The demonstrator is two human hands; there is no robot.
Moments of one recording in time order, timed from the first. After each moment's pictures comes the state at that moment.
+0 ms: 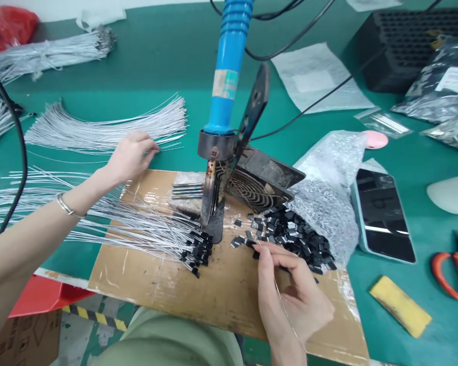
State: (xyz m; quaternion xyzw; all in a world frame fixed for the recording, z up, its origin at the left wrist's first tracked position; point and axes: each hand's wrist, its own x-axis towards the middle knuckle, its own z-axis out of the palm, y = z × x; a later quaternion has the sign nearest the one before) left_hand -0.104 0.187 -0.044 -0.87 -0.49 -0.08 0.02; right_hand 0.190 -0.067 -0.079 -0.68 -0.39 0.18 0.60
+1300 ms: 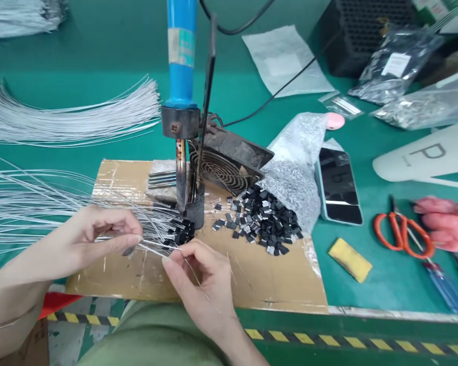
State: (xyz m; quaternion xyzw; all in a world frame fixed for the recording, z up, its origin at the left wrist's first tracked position) left_hand -0.069 0.029 0.025 -0.69 -0.46 -0.07 -0.55; right_hand 0.133 -0.081 -0.043 -0.57 -0.41 0.51 0.49
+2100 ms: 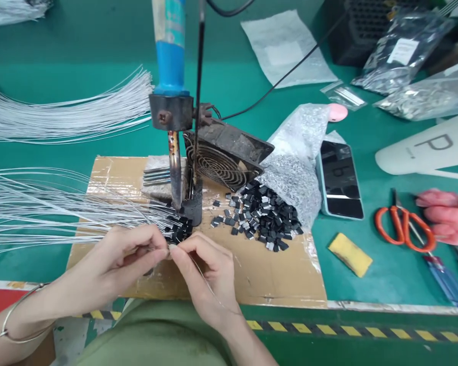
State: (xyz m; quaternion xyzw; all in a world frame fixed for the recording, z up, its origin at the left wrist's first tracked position) left_hand -0.032 -0.006 0.012 -0.69 -0.45 -0.07 -0.57; right_hand 0.146 -0.075 -0.049 -0.54 -0.46 0.49 0.51
